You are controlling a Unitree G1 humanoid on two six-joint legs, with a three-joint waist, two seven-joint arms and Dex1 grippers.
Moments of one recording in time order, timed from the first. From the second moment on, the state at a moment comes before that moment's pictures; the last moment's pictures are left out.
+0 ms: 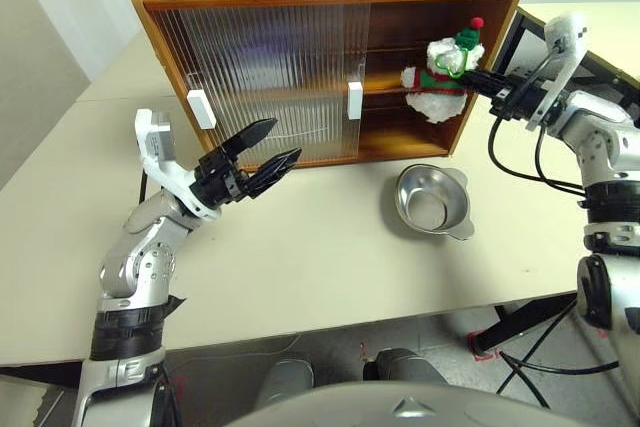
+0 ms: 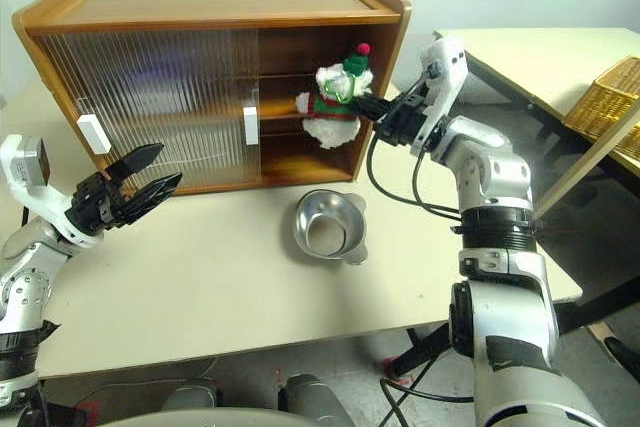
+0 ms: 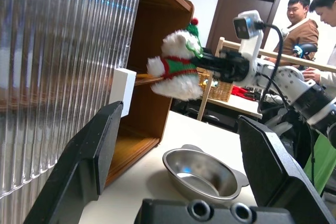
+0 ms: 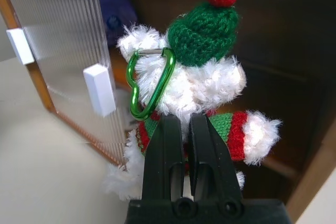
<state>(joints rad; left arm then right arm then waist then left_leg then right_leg) -0.20 0.45 0.23 -0.14 -0.75 0.30 -0.96 -0.83 -0.59 -0.13 0.48 0.43 0.37 0.98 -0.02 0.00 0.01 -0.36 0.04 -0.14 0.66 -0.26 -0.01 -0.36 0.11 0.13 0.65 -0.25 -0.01</state>
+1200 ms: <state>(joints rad) -0.17 0.45 0.23 -0.18 -0.75 0.30 -0.93 -1.19 -0.37 -0.14 1.17 0.19 -0.12 0.75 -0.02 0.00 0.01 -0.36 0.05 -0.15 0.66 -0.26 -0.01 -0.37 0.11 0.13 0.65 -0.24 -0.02</state>
